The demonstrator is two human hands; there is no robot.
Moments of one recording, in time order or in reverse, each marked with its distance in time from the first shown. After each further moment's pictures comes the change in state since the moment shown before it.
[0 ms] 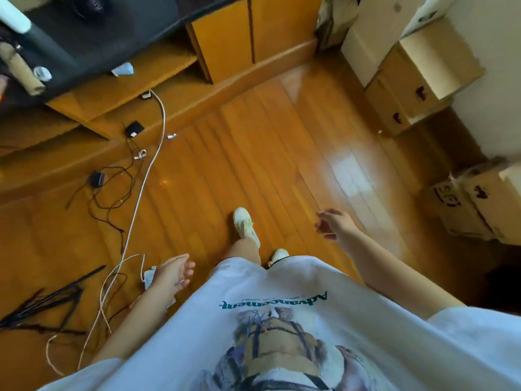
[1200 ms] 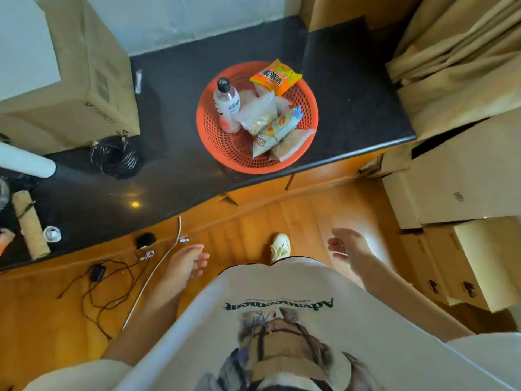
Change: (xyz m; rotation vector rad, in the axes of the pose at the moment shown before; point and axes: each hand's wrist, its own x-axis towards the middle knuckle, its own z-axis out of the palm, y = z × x) left_hand 0.144 0.602 0.097 -0.118 0.008 0.068; right_hand 0.272 -0.573 0.056 0.077 -0.011 0.026
